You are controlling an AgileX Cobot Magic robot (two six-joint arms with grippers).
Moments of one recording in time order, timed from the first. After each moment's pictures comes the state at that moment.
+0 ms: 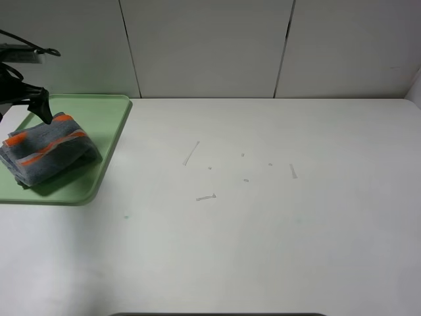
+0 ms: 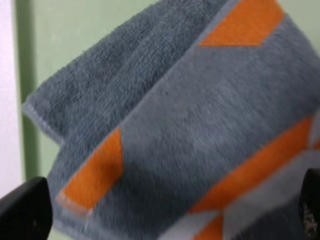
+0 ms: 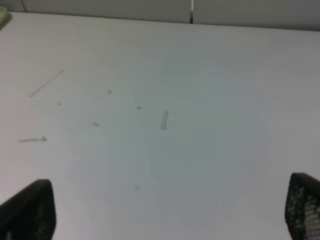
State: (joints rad) left arm 0.20 1.95 -1.43 0.05 0.73 0.17; right arm -0.05 -0.01 -0.50 0.28 1.03 -0.24
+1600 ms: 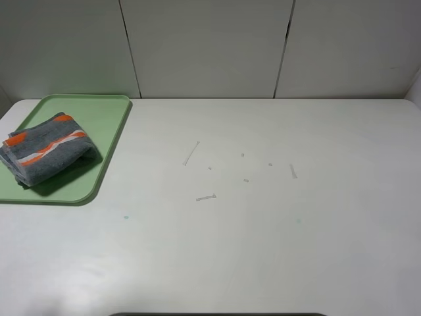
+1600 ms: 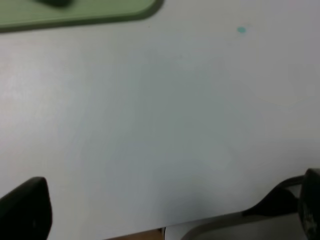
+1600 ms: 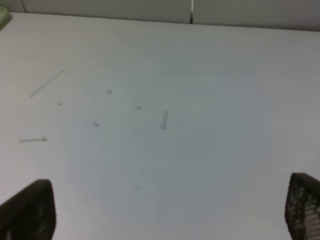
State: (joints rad) left arm 0.03 0.59 -0.54 -0.13 1.03 0.17; right arm -0.05 -0.01 -0.50 0.28 1.03 -0.24
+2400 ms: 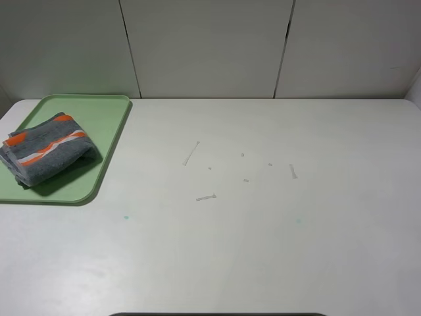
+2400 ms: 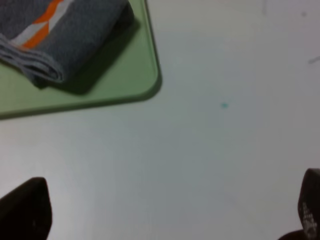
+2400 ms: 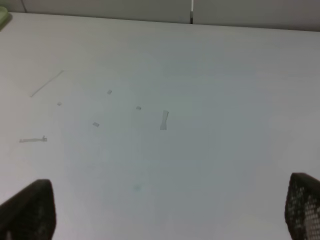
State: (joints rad) left arm 0.03 0.12 -0.50 -0.15 1.06 0.17; right arm -0.05 -0.01 -0.50 0.28 1.03 -0.24
